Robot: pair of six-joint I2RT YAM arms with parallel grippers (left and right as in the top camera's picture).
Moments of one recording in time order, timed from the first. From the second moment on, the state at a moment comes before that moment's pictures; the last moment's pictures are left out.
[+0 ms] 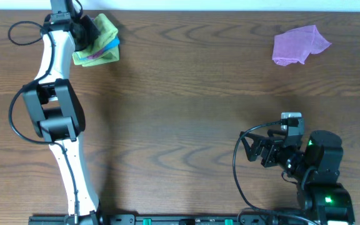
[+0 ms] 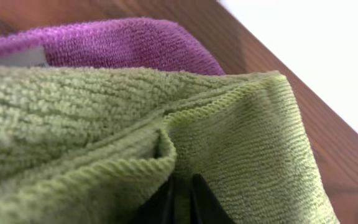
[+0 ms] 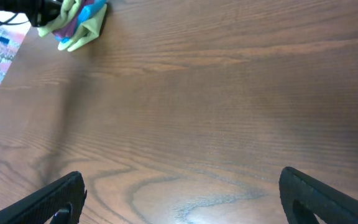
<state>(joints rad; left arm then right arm) 0.16 2.47 2.18 -0.65 0.25 -0.51 -0.04 0.63 0.55 -0.61 -0.52 0.23</state>
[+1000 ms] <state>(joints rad) 0.17 2.20 2.30 -1.36 0.27 -0.29 -0.04 0.63 0.55 -0.61 -0.52 0.23</state>
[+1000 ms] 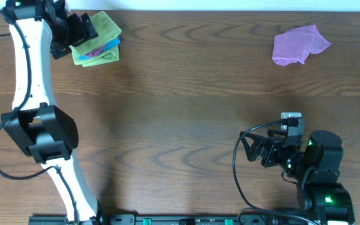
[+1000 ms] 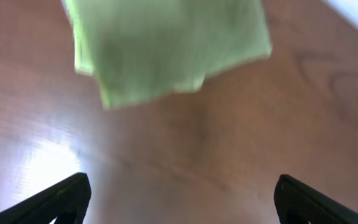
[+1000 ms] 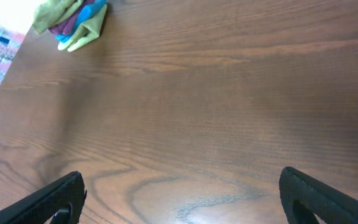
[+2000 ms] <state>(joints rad) 0.17 1.82 2.09 -1.43 0.18 -0.08 -0.04 0.63 0.55 -0.61 -0.52 0.23</state>
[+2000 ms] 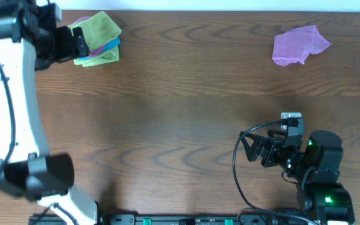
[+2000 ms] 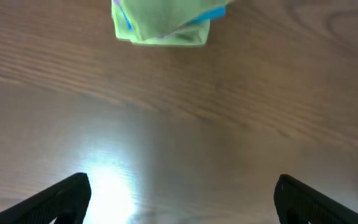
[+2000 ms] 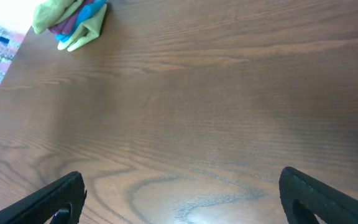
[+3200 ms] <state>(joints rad) 0.17 0.31 0.28 -0.64 0.16 -0.09 -0.04 0.63 0.55 -0.61 -0.52 0.23</state>
